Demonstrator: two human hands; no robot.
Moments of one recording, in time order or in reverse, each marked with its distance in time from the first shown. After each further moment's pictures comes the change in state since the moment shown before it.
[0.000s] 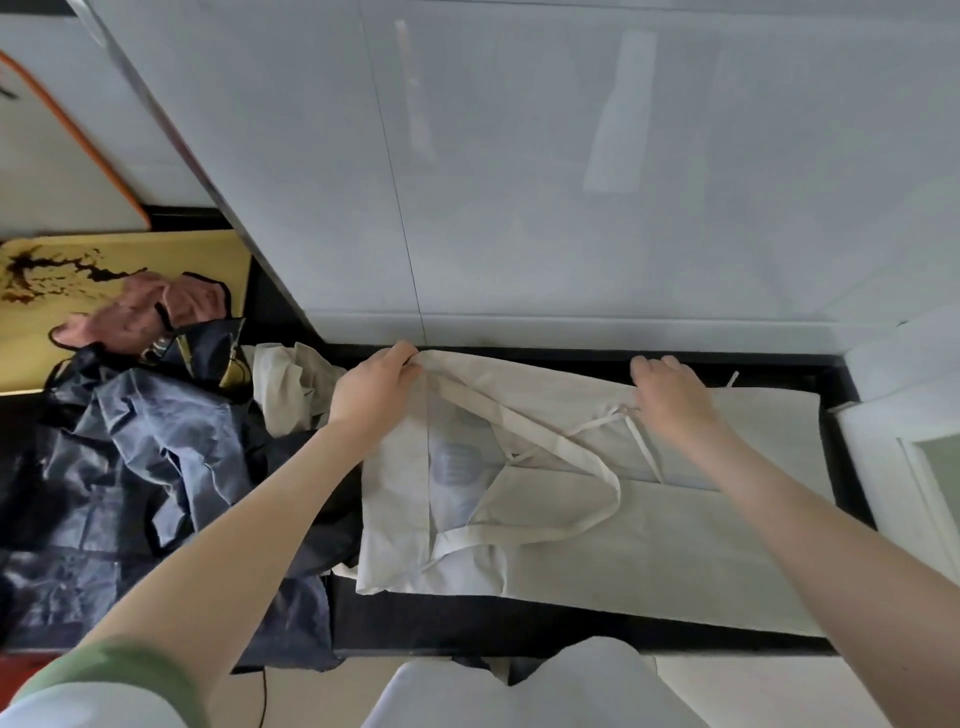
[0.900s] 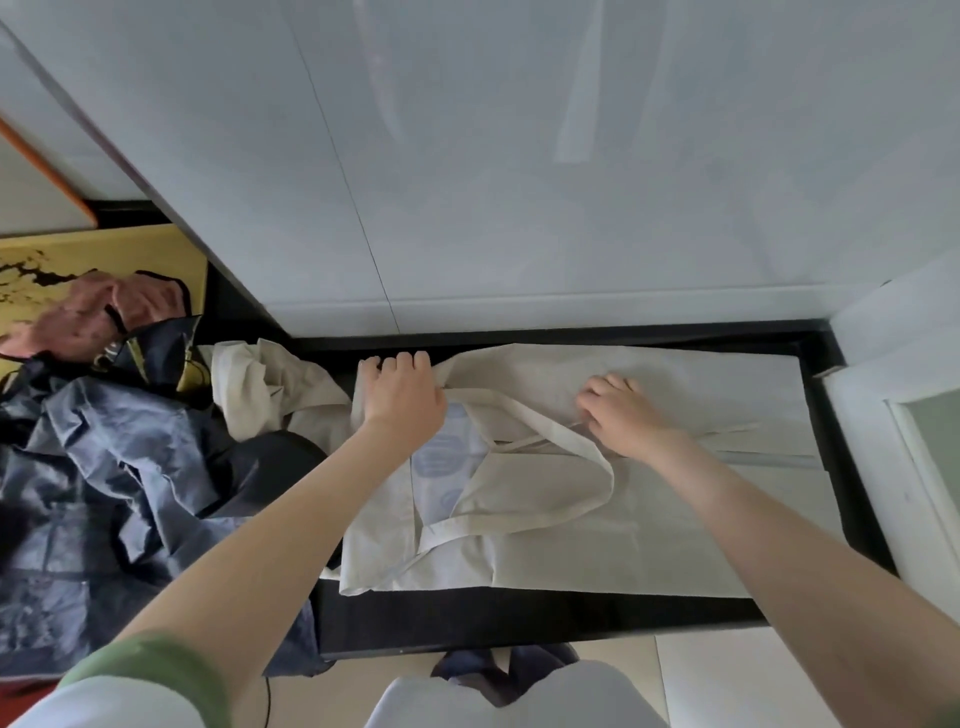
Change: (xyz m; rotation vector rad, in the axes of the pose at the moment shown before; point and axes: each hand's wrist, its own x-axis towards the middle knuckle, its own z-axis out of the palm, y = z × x) left_hand -0.003 0.043 0.043 0.544 -0.219 0.046; right_hand -0.022 -0.025 0.040 0.172 -0.176 -0.212
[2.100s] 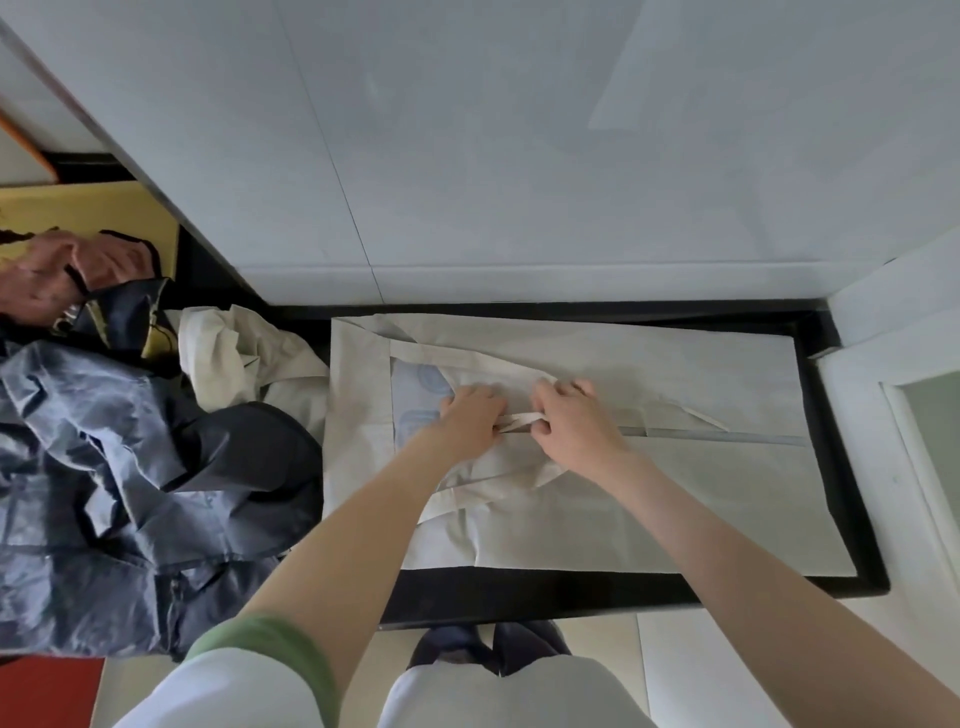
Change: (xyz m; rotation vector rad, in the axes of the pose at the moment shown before) left_hand -0.002 0.077 0.051 -0.328 -0.363 0.306; right_hand -0.023 -0.062 0.004 0.258 0.196 0.016
